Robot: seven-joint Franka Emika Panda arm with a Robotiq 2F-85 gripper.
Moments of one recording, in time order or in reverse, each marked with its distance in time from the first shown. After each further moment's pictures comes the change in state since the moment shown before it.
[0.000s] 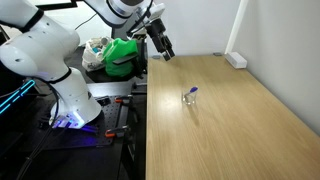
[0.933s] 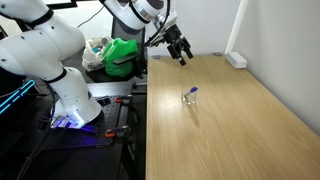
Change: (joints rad) arm -0.320 0.270 0.220 0.193 -0.384 0.058 0.564
